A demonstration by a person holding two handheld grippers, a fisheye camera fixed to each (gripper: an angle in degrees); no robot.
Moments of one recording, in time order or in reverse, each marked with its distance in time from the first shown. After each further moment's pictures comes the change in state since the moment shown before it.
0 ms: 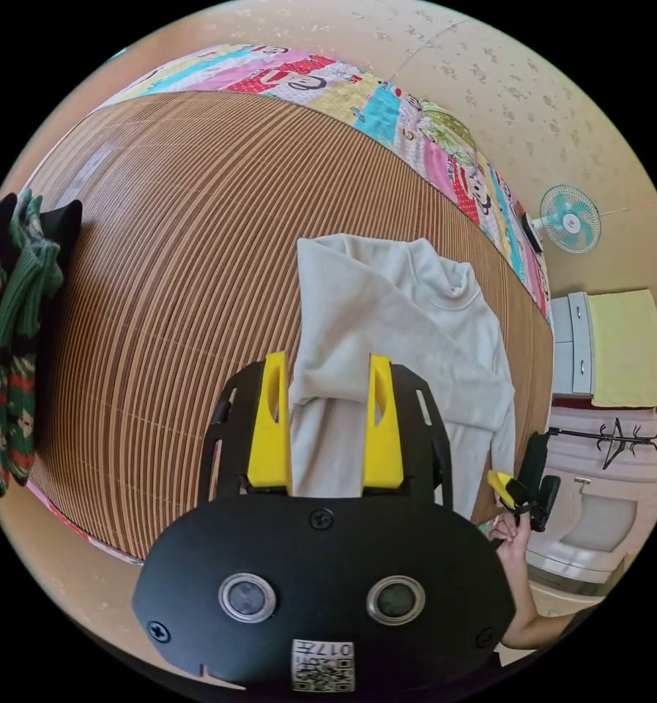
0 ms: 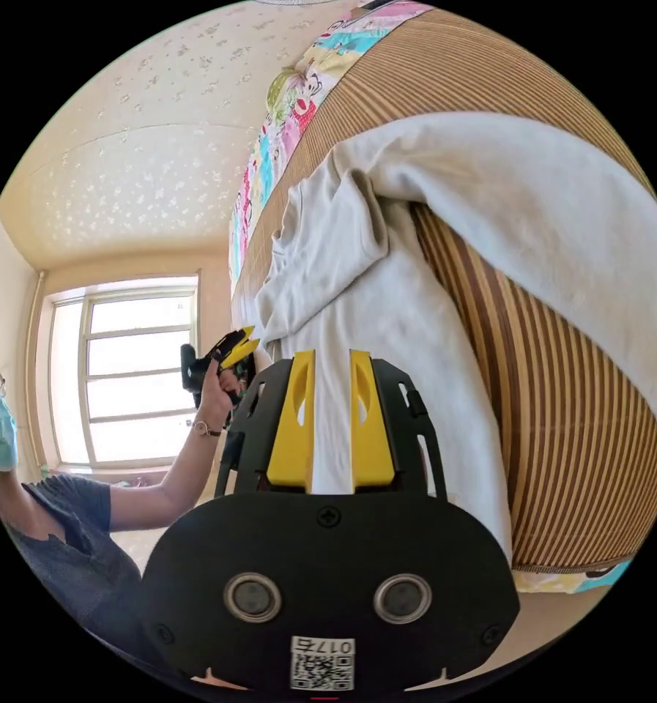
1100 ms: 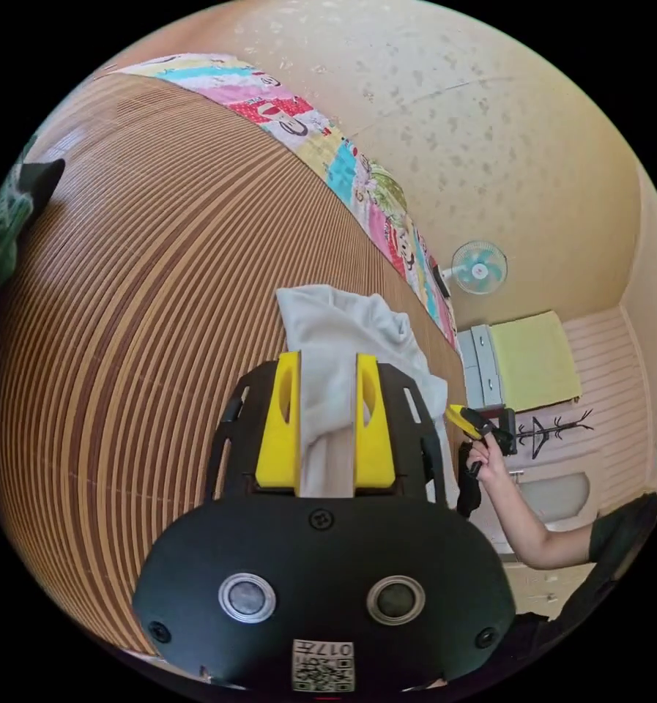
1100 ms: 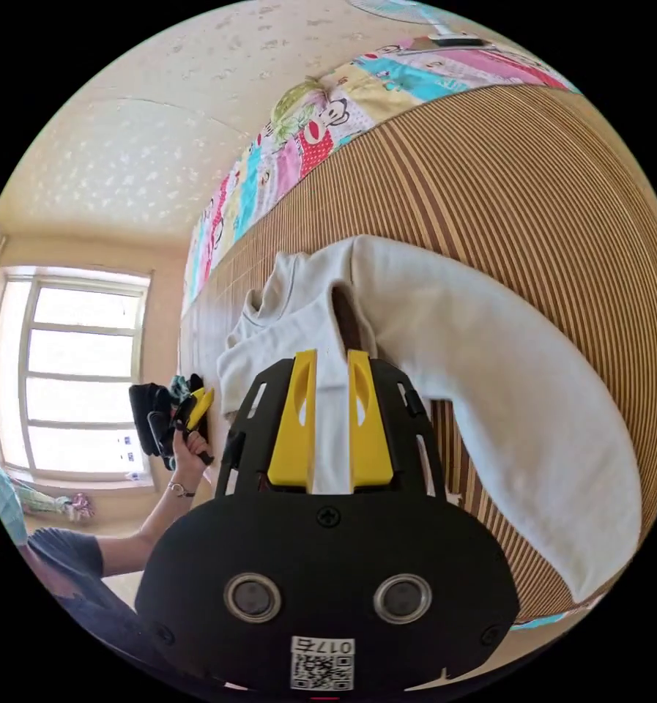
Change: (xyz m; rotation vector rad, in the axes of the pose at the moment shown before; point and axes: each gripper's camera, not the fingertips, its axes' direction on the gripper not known) left arm -0.113 -0.045 0.005 0.193 0.416 0.067; right arm -0.067 -0.093 -0.021 0.012 0.171 -0.074
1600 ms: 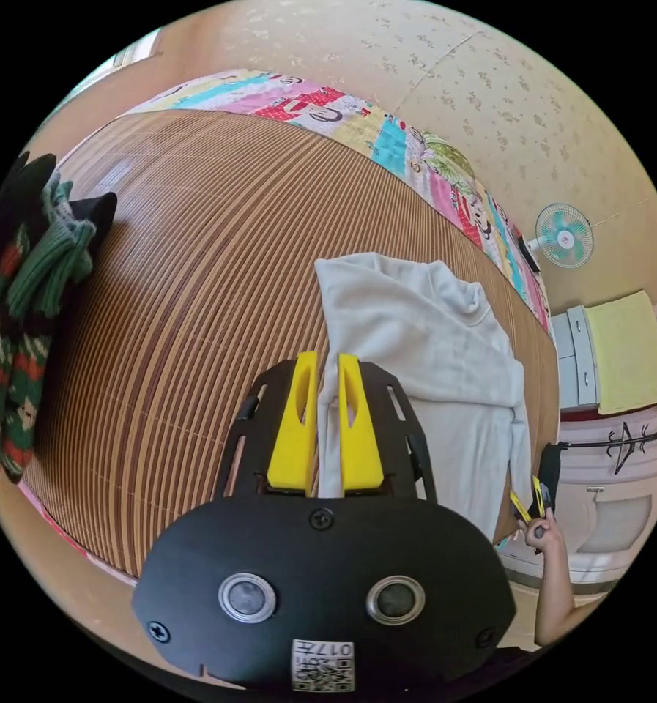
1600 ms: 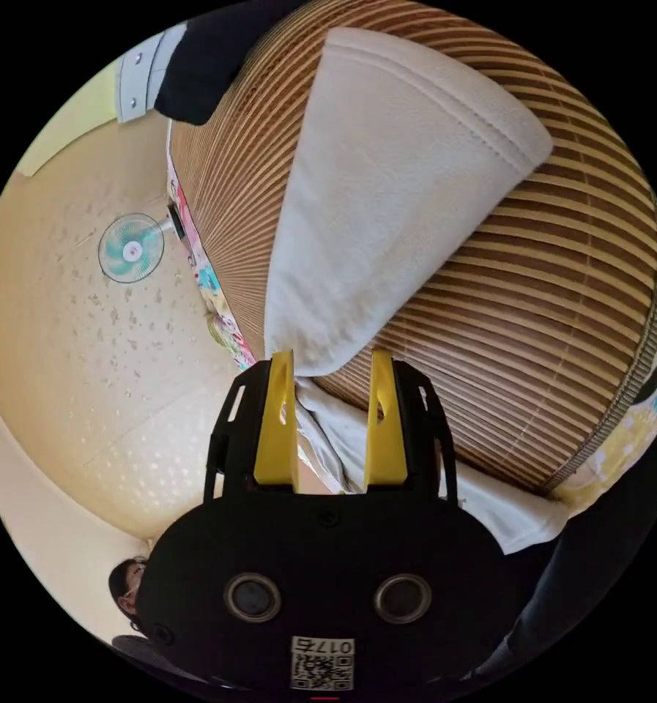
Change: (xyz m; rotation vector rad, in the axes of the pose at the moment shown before) left arm 0.035 0.017 0.012 -0.040 -0.425 -0.022; right arm 0.182 0.166 -0.069 0.523 -0.519 0.949
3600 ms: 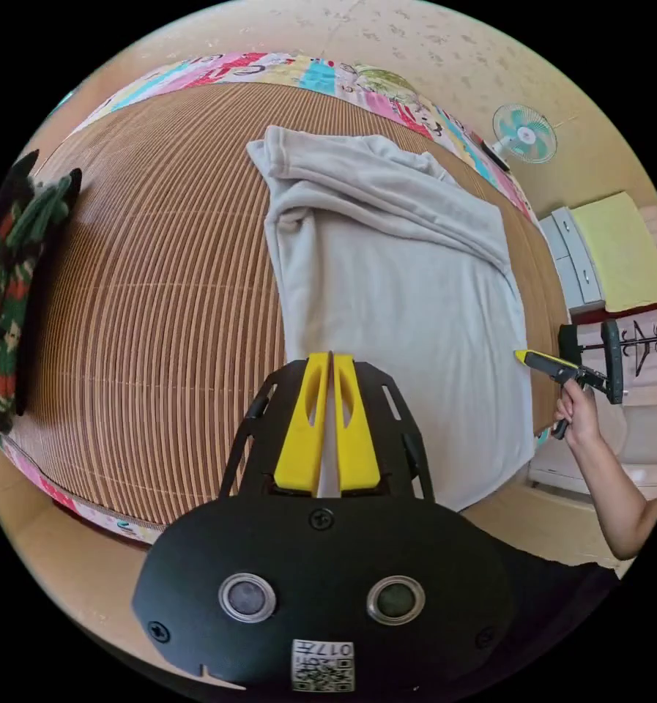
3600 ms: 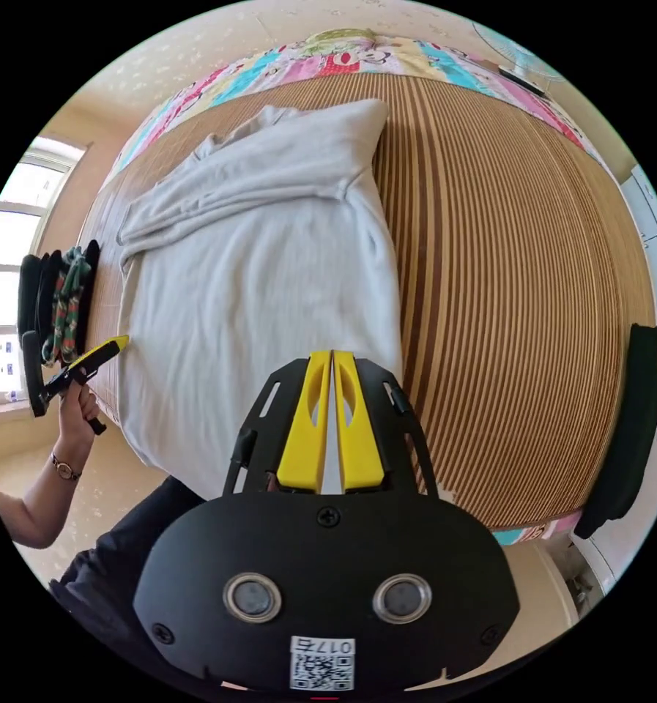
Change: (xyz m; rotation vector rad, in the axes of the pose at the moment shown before) left arm 0.035 0.130 0.049 -0.206 -0.060 0.240; right arm -0.047 0.302 0.233 -0.522 1.097 -1.277
